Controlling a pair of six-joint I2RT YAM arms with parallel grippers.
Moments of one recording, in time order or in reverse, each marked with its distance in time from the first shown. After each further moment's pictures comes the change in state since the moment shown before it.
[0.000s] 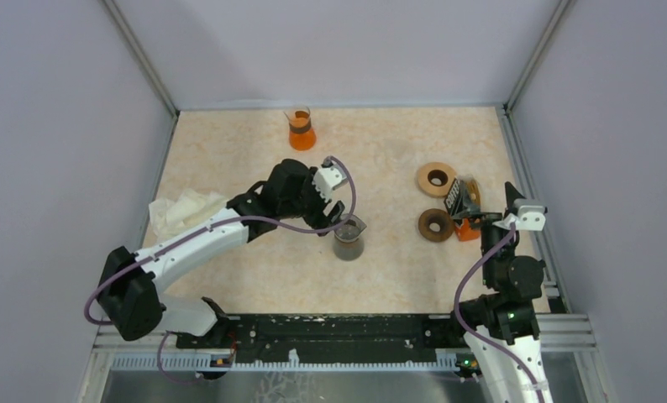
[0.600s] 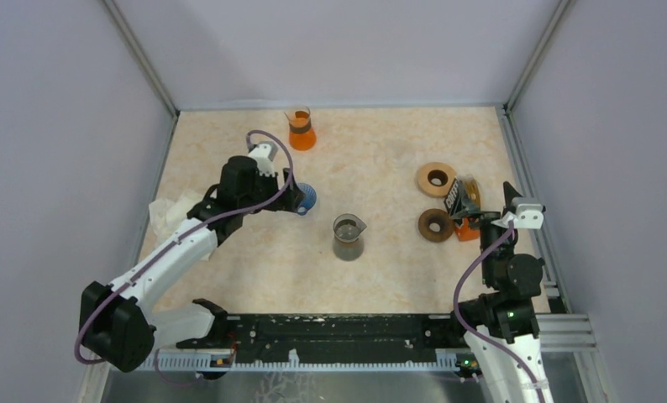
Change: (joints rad) left arm 0.266 -0.206 -0.174 0.058 -0.130 -0.474; right arm 0.000 0.012 0.000 -0.004 -0.007 0.000
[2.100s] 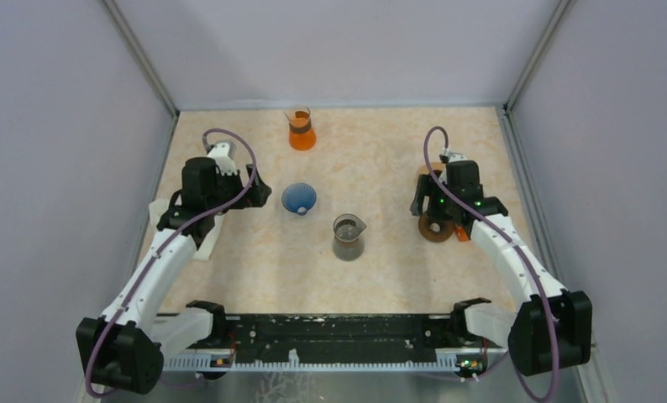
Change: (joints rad) left arm 0.320 -0.133 -0.051 -0.094 0.070 0.050; right arm 0.005 0.930 0.379 -0.594 -0.280 0.326
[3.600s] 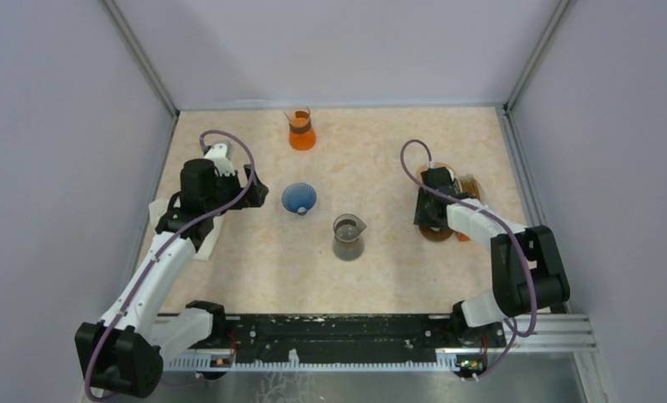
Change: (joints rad) left arm 0.000 -0.026 -0.010 0.000 -0.046 0.007; right arm 0.070 0.348 -0.064 0.176 0.243 0.076
